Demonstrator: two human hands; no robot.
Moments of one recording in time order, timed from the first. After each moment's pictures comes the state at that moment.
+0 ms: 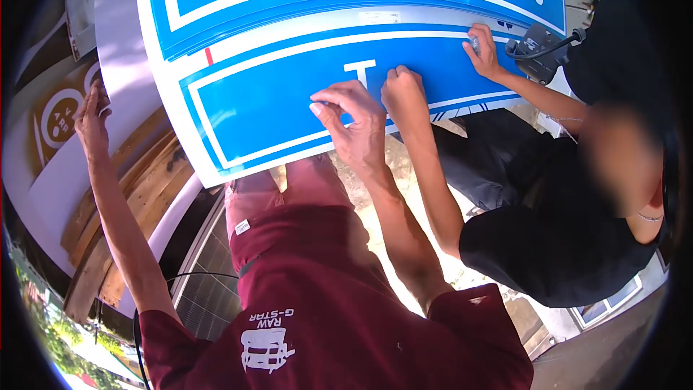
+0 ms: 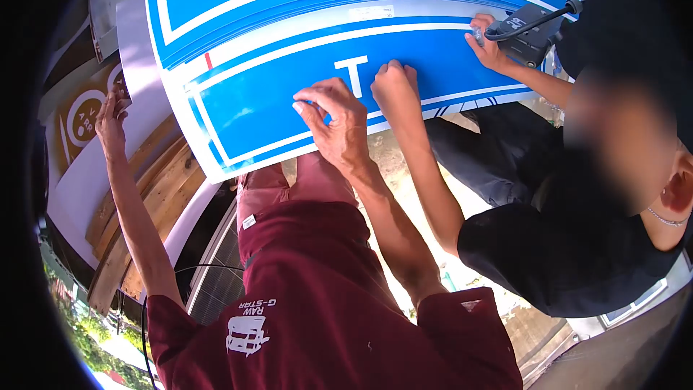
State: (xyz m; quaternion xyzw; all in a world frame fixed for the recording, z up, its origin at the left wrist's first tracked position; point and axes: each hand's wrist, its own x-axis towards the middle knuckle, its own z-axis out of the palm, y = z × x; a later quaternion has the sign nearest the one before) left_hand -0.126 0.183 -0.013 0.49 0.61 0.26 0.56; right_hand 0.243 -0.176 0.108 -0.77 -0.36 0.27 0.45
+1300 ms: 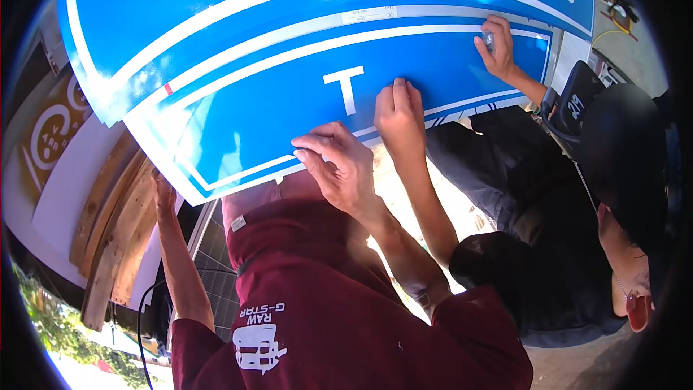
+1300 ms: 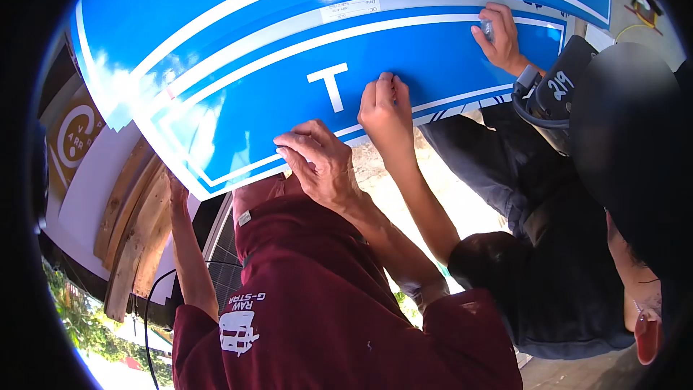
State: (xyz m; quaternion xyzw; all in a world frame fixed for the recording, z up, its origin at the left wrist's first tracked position) left_hand -0.189 -0.051 -0.128 0.36 0.63 0.12 0.68; right_hand 0.247 -0.202 0.101 -0.76 -0.33 0.36 0.43
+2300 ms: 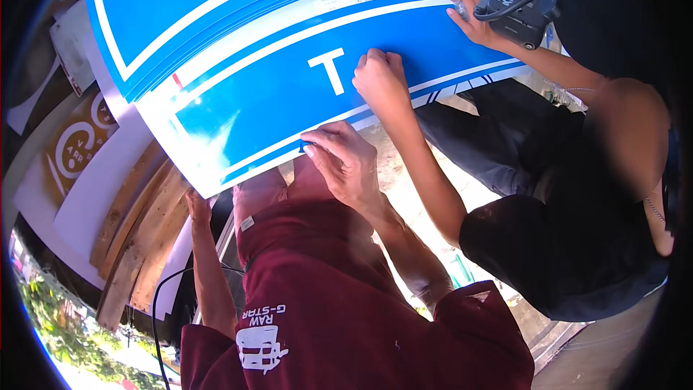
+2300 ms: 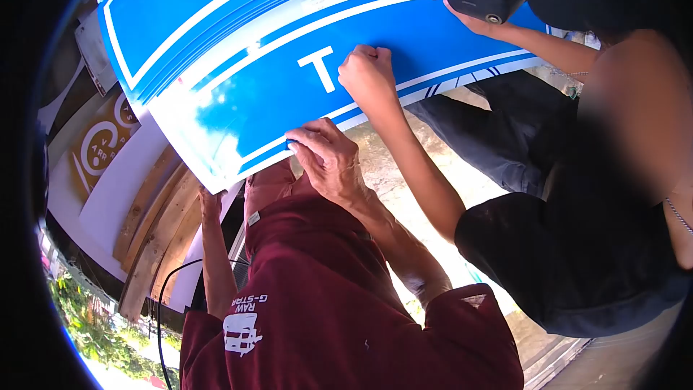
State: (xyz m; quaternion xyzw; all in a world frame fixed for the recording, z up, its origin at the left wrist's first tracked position) left_hand -0.202 -0.113 -0.115 0.34 0.61 0.11 0.71; right_hand 0.229 -0.239 0.123 -0.77 -0.31 0.28 0.49
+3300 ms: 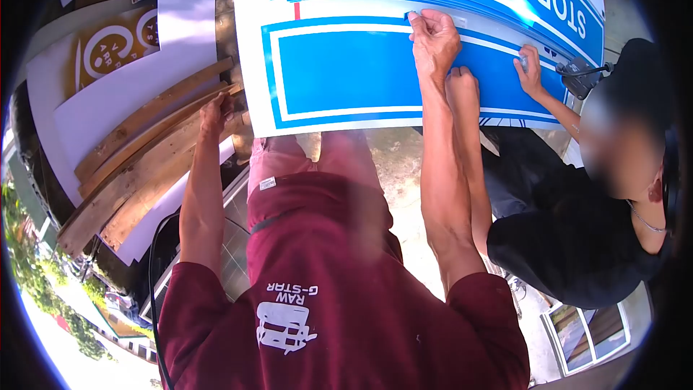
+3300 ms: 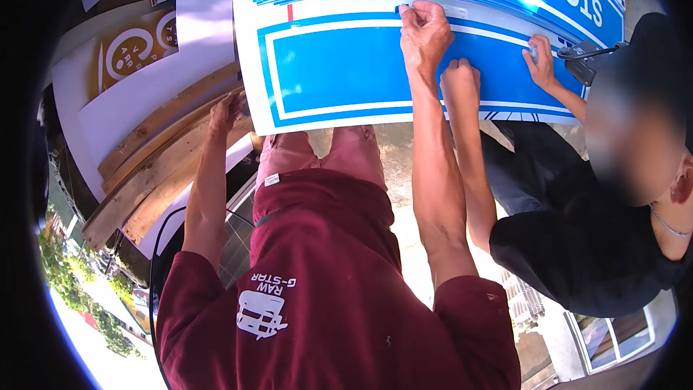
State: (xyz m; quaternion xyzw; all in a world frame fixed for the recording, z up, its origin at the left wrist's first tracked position) left_hand -0.194 -0.017 -0.157 0.20 0.67 0.11 0.70; right_hand 0.294 -0.105 0.053 -0.84 -0.18 0.20 0.47
